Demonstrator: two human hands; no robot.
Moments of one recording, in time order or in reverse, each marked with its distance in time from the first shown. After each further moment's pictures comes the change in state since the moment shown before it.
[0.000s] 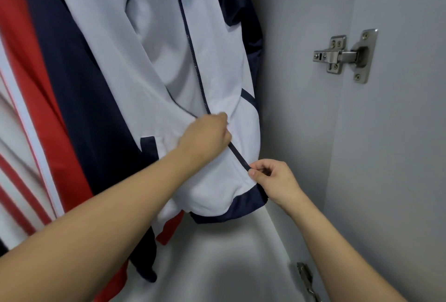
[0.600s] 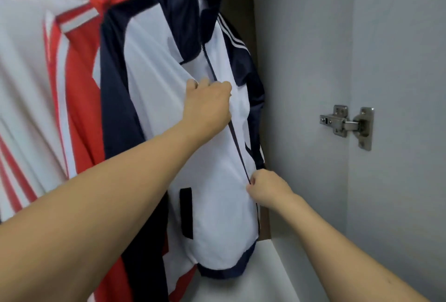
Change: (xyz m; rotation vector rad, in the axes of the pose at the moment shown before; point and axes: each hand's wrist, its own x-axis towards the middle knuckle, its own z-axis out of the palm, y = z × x) left_hand 0.090 -0.009 -0.121 0.430 0.343 -0.009; right_hand 0.062 -0.103 0.016 -0.798 -0.103 -0.028
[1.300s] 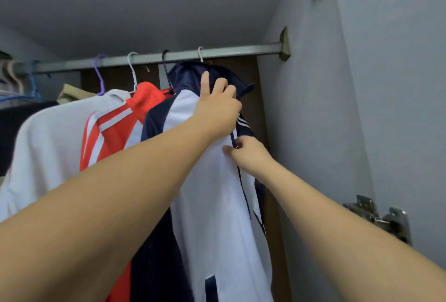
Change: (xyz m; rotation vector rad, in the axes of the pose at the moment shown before) left_hand 0.135 -0.049 -0.063 0.251 0.092 0.137; right_hand 0.081 -0.138 -0.158 0.403 0.315 -0.323
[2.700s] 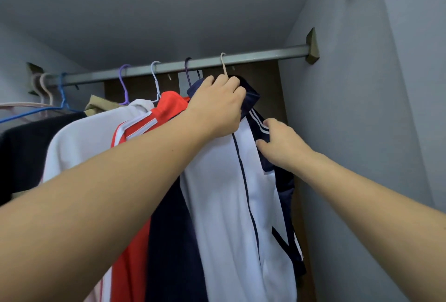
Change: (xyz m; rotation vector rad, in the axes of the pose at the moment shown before) left_hand -0.005 -0.066 -0.012 0.043 0.124 0.125; right_hand 0.026 -0.022 -0.026 -0.332 0.127 -0.135
